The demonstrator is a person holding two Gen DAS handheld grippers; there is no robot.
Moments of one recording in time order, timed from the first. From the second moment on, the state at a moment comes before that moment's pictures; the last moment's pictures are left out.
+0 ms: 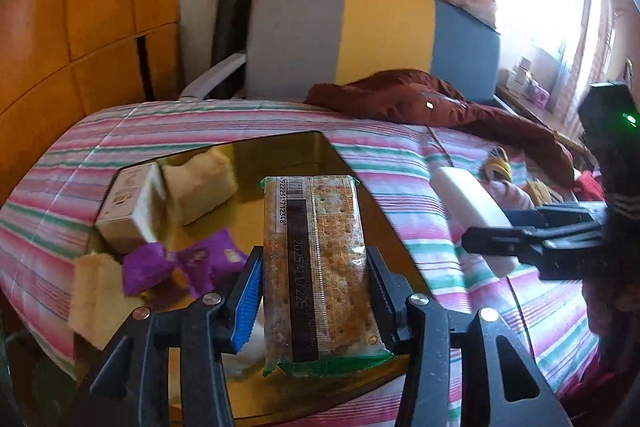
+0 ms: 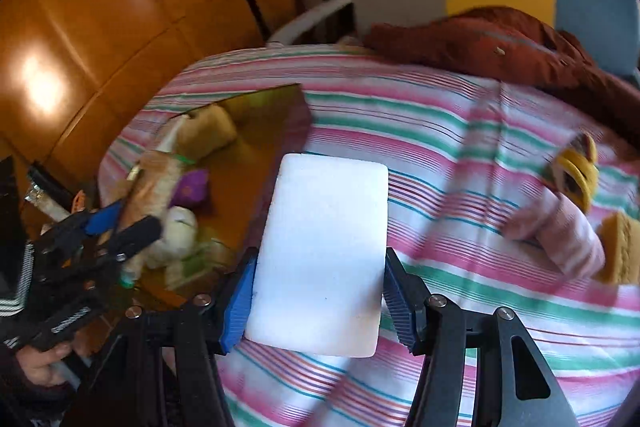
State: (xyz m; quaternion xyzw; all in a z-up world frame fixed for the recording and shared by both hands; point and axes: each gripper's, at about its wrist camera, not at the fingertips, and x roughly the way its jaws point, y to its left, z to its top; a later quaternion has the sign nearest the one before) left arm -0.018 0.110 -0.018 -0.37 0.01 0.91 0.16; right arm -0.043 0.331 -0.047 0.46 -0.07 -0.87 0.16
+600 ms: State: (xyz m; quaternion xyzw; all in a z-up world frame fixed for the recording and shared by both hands) left arm -0.039 0.024 -0.037 -0.40 -0.06 0.91 0.07; right arm -0.046 0.214 -0.048 0.46 -0.04 -0.86 0.23
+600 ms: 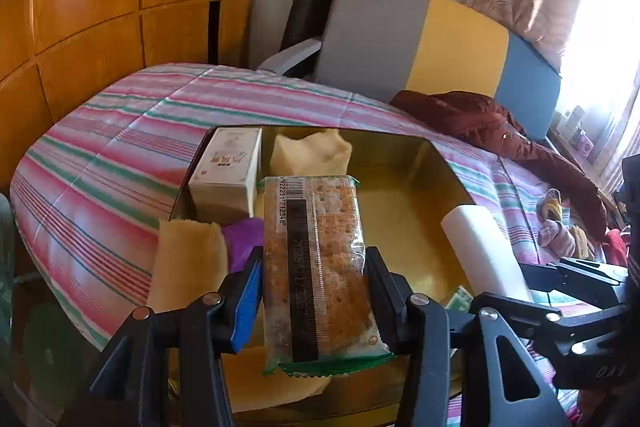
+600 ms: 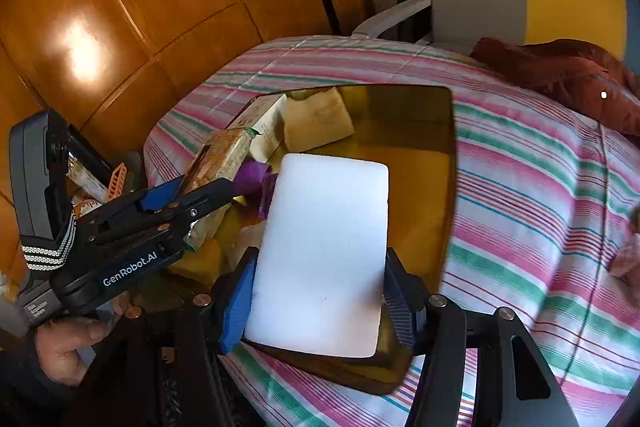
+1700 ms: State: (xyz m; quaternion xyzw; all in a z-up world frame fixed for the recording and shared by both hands) left arm -0.053 0.033 -0.042 -0.40 -0.04 0.91 0.07; right arm -0.062 0.210 -0.062 0.45 -0.05 -0.88 0.15
